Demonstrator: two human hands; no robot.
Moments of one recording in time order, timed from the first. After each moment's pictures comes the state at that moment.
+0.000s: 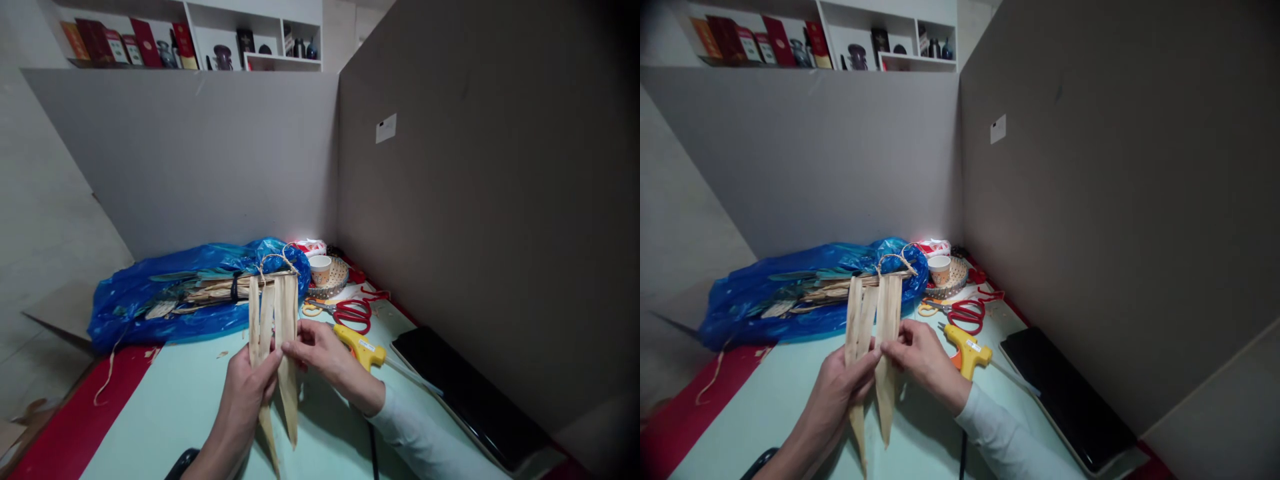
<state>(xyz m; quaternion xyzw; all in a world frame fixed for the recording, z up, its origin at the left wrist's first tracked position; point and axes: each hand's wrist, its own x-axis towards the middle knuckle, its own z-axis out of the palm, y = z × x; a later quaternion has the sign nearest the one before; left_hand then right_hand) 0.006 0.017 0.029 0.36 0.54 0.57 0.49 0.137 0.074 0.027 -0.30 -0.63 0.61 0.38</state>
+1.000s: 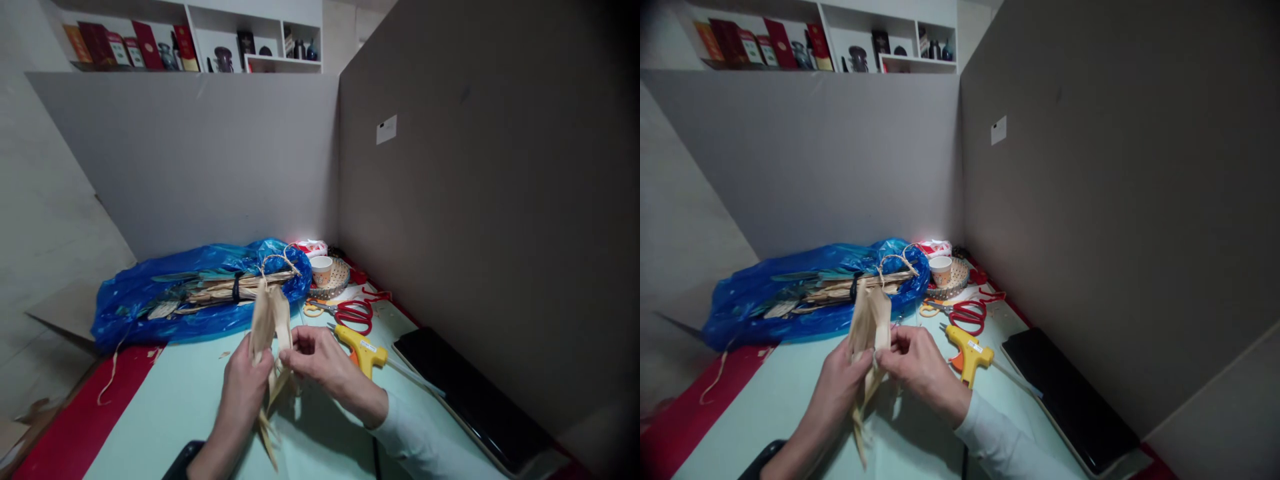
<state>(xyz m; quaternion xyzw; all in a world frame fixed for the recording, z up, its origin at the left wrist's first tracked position) -0.007 0.028 0.031 0.45 0.63 0.56 0.30 0.136 0.060 0.042 -0.30 -0.62 0.62 0.38</state>
